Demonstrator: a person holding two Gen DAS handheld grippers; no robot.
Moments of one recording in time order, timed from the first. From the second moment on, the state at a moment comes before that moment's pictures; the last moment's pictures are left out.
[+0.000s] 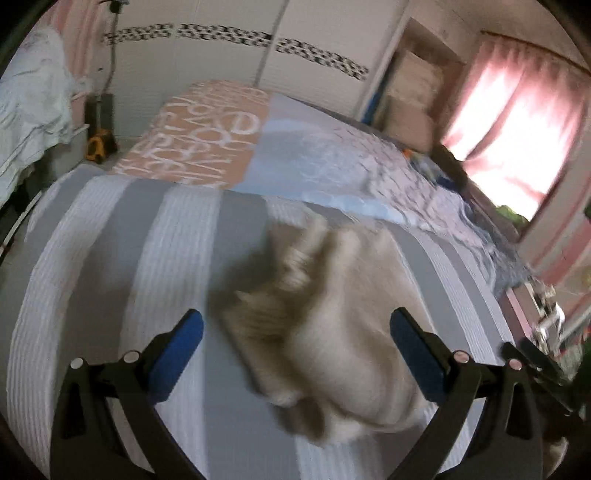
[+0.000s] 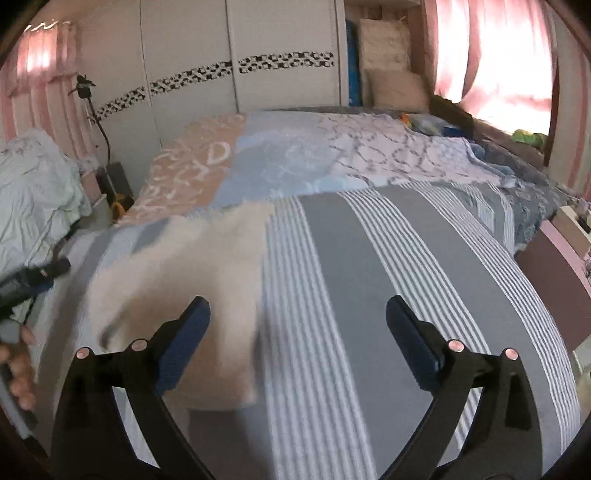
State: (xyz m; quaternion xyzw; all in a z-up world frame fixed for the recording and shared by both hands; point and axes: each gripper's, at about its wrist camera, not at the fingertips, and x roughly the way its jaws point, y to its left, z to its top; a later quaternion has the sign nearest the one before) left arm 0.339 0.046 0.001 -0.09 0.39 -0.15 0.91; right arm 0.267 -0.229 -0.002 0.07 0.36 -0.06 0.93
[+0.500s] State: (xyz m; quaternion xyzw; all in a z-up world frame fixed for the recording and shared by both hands) left arm 0.345 -0.010 -0.052 -0.01 0.42 -0.11 0.90; right arm 0.235 -0.234 -0.033 0.07 0.38 -0.02 0.92
